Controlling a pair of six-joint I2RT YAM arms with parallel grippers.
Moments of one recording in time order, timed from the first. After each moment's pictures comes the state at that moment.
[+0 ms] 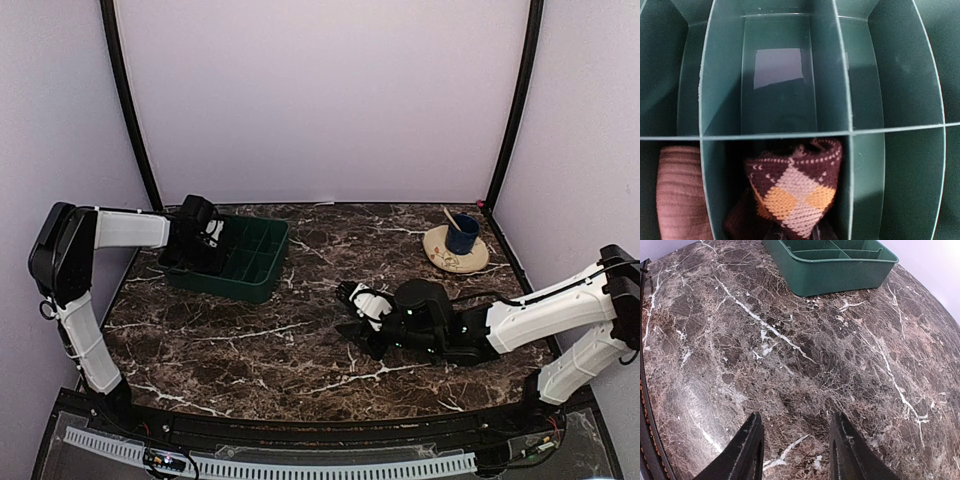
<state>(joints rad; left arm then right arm) -0.31 1.81 1.16 -0.39 0.02 -0.11 1.14 1.43 0.61 0.35 0.17 -0.03</state>
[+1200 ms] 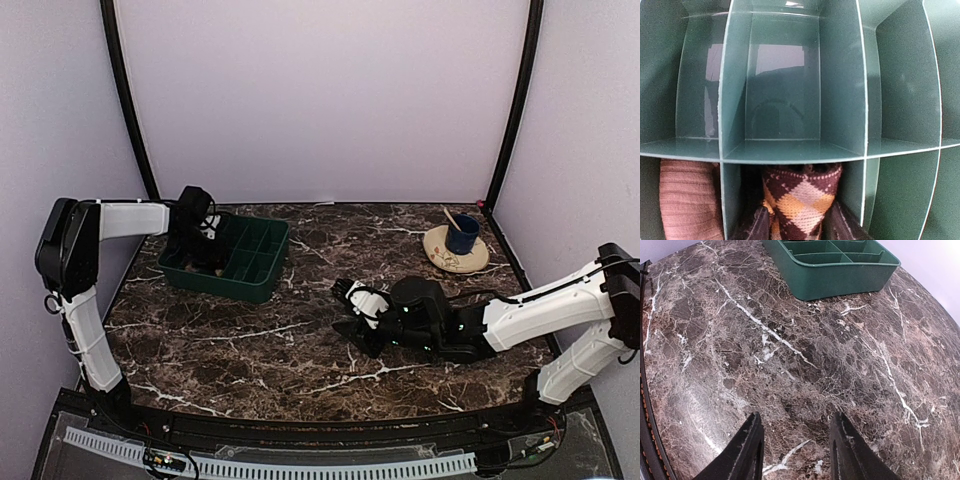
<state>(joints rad) -0.26 1.88 1.30 -0.54 0.12 -0.16 1.14 1.45 0.64 0.34 0.16 -0.03</state>
